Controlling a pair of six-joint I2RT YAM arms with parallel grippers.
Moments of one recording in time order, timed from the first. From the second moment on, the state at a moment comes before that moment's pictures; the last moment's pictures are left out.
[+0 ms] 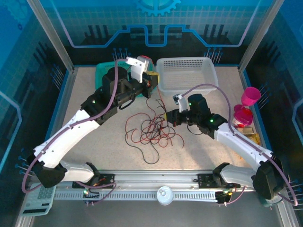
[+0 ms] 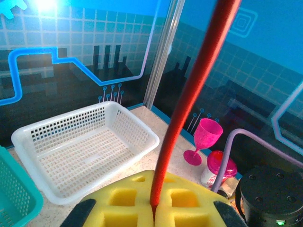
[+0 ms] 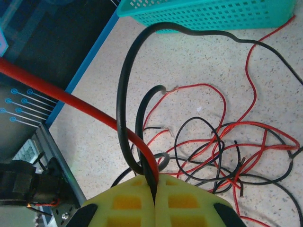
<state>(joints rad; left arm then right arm) -0.71 1.31 1.50 -0.33 0.04 -0.26 0.56 1.17 0.84 -0.26 -0.44 0.42</state>
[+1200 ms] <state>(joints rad) -0.60 1.39 1.71 -0.38 0.00 -0.18 0.54 1.20 0.76 -0.23 -0.37 0.43</state>
